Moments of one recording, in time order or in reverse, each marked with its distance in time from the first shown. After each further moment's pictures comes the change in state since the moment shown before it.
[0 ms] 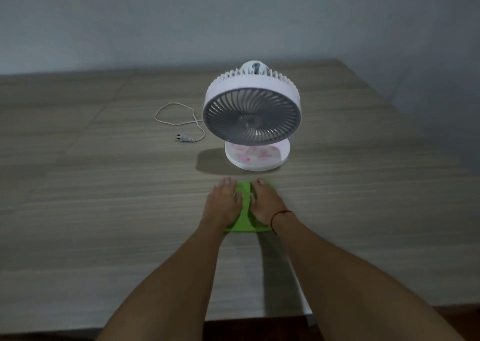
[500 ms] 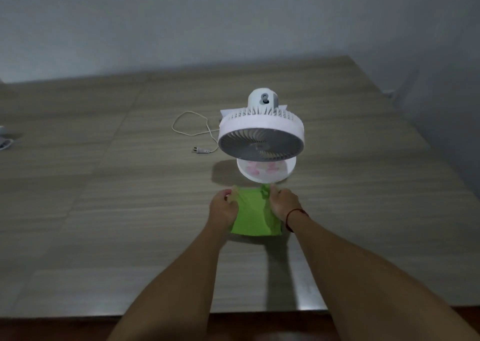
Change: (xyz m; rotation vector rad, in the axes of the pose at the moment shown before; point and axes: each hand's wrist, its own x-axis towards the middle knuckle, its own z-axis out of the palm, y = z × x) left_hand -0.018 0.018 -0.081 -0.696 0.048 -0.516; right_hand -0.022 -0.035 -0.080 0.379 0.007 0.442
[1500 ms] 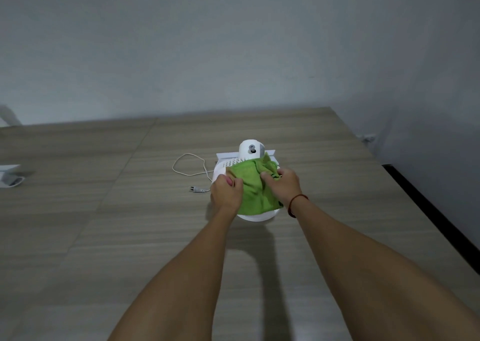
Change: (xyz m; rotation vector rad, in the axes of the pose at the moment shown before) left_hand -0.042 0.156 -0.026 -0.050 0.289 0.278; right_hand -0.022 -0.085 -0.117 0.371 0.199 -0.370
